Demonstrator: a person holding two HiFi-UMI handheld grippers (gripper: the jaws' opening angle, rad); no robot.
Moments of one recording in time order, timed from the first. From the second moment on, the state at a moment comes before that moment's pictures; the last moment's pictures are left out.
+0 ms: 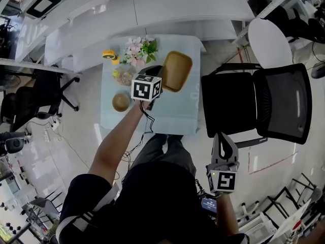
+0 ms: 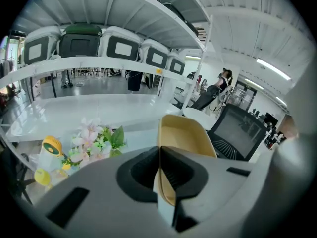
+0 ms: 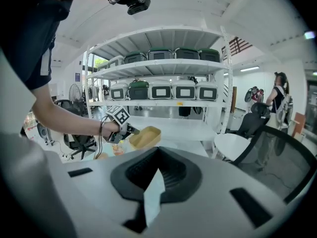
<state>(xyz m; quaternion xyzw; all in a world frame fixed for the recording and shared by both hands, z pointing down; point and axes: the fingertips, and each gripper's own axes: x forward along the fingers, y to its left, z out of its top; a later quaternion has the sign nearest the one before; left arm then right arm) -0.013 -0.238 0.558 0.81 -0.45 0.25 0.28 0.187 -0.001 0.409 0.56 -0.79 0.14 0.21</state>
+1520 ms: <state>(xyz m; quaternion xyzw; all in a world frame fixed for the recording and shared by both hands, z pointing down) -0.060 -0.116 0.395 0.86 -0.46 0.15 0.17 0.158 -0.006 0.359 0.55 -0.81 0.10 0.17</state>
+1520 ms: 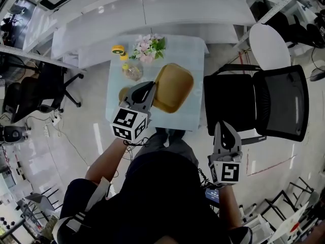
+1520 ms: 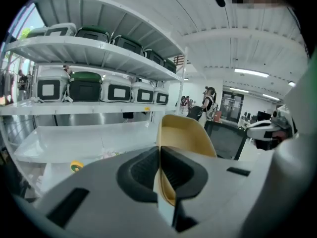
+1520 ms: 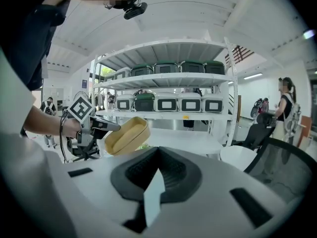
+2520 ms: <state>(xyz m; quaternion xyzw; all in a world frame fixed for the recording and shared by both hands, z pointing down) -0.115 -0.060 0.348 0.84 -0.53 0.11 0.07 0.131 -0.016 0.324 0.53 -0.83 0.08 0.13</state>
